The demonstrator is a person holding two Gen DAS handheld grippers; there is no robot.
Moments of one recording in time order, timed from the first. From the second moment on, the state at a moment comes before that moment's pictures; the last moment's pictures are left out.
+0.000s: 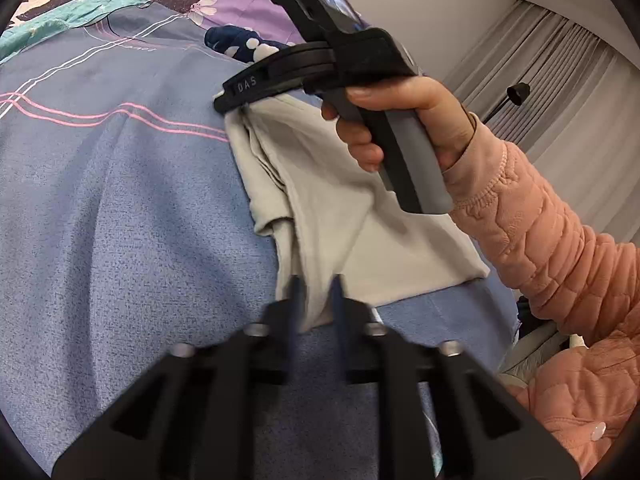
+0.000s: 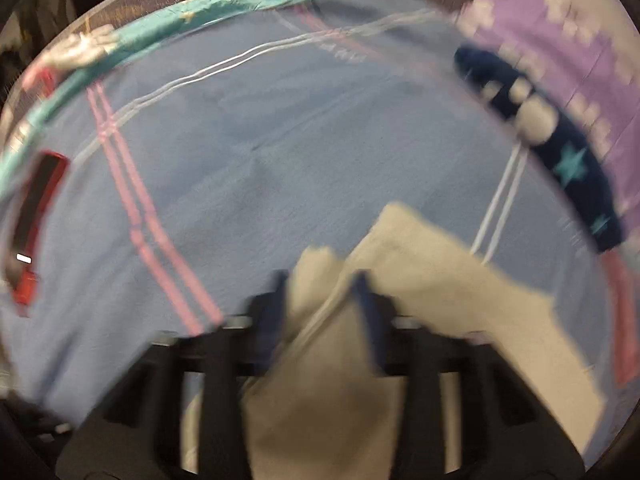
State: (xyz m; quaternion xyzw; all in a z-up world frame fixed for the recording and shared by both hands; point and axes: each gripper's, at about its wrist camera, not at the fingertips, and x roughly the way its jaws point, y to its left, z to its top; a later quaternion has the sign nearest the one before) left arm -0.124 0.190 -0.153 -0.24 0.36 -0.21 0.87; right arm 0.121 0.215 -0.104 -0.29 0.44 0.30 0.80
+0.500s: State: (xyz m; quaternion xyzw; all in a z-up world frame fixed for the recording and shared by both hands) left arm -0.154 0.205 -0.110 -0.24 0.31 -0.23 0.89; right arm 0.149 0.168 -0.051 -0.05 0.44 0.36 0.82
